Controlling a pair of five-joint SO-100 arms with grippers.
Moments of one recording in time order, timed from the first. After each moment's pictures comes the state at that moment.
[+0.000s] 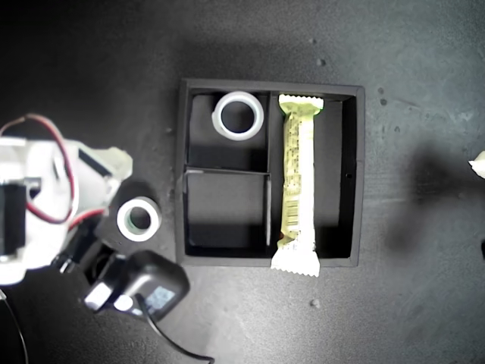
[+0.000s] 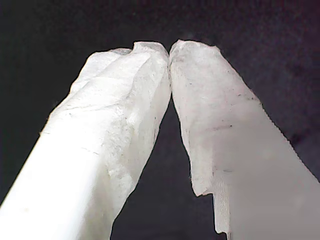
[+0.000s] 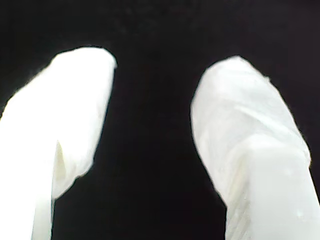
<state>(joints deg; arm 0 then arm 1) 6.2 102.8 87.9 92.5 -68.3 1.5 141.6 144.4 64.9 40.2</state>
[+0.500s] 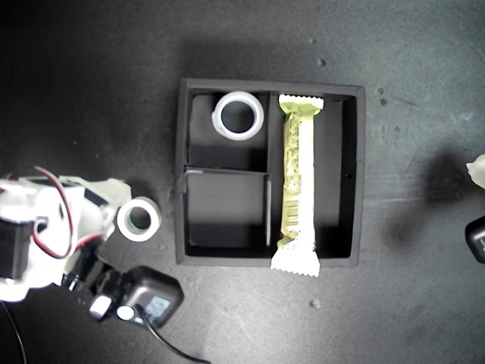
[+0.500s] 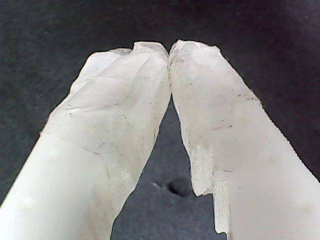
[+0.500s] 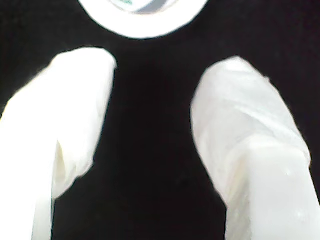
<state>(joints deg) 13.7 103.9 104.4 72.6 -79.2 -2.1 141.9 152.5 59.3 57.4</state>
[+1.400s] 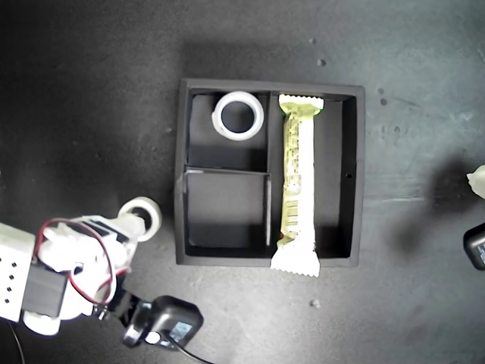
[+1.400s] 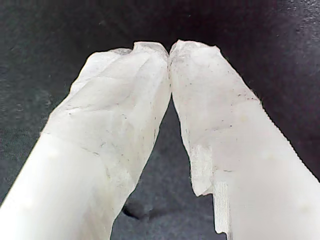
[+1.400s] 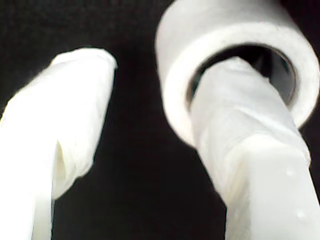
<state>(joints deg) 21.5 90.8 102.1 64.5 -87.8 -6.2 141.9 156.7 56.2 62.3</state>
